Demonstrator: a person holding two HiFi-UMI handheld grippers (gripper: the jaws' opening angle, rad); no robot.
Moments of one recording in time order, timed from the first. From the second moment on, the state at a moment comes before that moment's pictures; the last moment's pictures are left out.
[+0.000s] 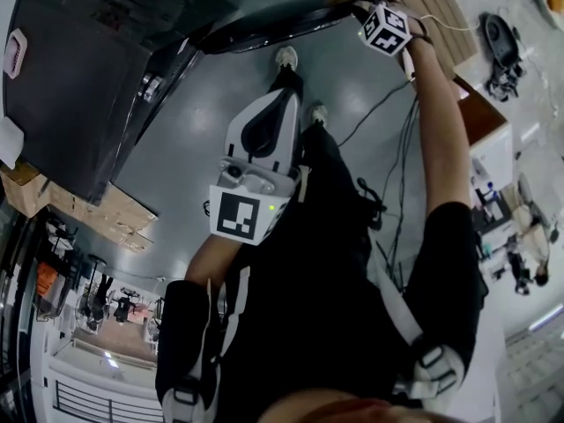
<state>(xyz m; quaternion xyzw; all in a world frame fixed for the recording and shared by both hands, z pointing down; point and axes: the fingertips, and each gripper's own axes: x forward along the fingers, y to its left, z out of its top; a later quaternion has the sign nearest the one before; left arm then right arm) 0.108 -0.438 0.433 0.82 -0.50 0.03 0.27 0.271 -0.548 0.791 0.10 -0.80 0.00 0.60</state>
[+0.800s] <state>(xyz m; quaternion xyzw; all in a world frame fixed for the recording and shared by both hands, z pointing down) 0.123 -0.373 0.426 0.81 -0.53 0.02 0.25 0.292 -0.464 0.797 0.09 -0.80 0.00 0.60</state>
